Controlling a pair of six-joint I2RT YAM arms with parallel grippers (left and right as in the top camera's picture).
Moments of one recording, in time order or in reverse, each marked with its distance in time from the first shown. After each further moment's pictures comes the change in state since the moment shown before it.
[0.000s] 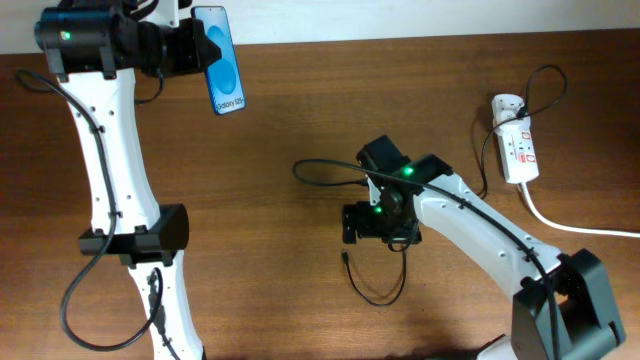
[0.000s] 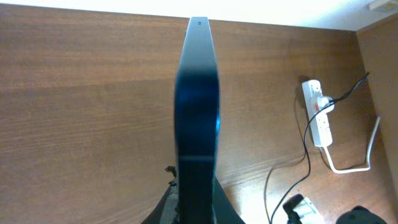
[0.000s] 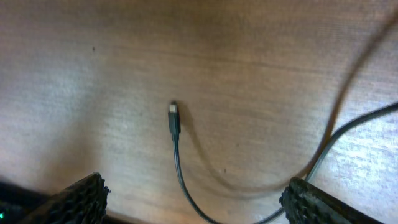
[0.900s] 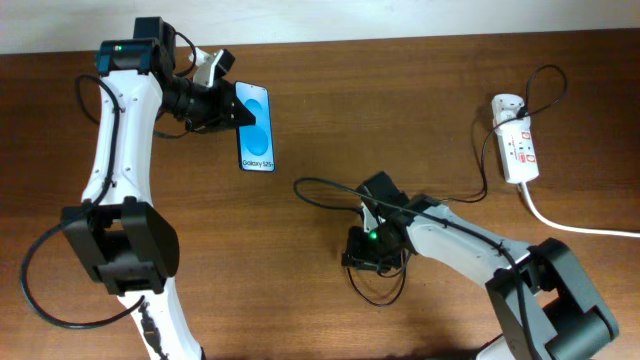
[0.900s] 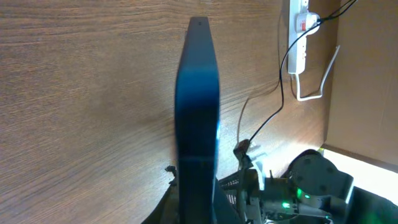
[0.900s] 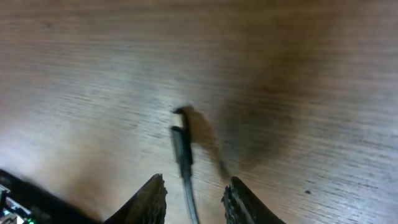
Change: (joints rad) left arm 0.006 -0.213 -0.936 0.270 0.240 0.137; right arm 0.035 0.019 -0.333 0.435 -0.198 0.176
